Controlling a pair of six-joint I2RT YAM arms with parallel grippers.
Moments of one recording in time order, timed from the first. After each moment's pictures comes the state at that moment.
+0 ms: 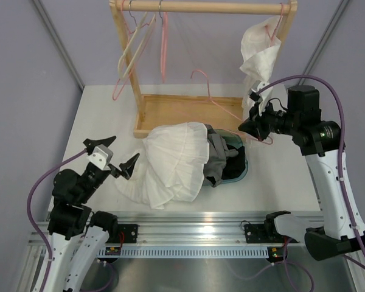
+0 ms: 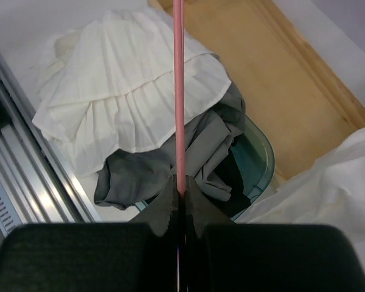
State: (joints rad) left arm -0.27 0.34 0.72 -0.28 0.35 0.17; right arm 0.22 1.15 1.57 -1.03 -0.66 -0.43
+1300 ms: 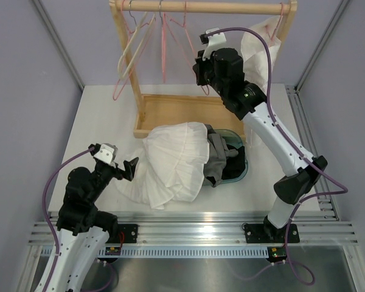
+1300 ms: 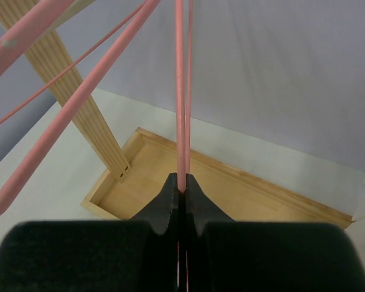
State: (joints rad) left arm -0.27 0.30 0.56 -0.35 0.17 0.10; right arm 0.63 1.74 2.03 -0.40 0.20 0.08
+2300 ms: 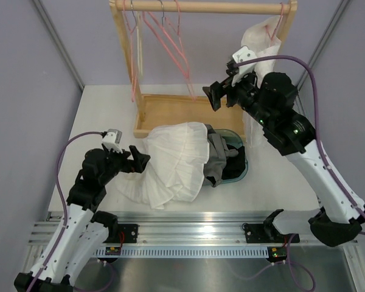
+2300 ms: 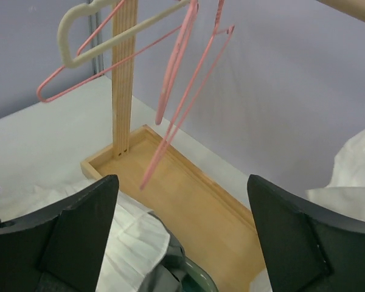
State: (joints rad) left arm -0.27 0.57 0.56 -0.32 0.23 -0.27; right arm 0.66 1.31 1.70 -0.37 0.05 -0.18
